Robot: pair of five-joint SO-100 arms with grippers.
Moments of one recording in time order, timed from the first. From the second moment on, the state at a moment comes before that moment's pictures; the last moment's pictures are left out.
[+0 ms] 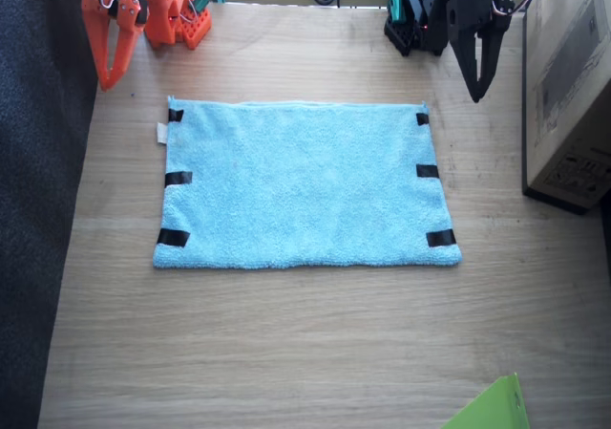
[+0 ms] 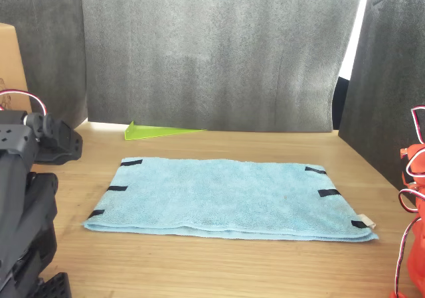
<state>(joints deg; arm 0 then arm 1) 92.8 181.7 160.3 70.8 92.7 77.1 180.4 159.4 73.8 76.3</state>
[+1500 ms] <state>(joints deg) 91.1 135.4 131.4 64.2 96.2 81.1 112.1 107.8 80.9 68.5</state>
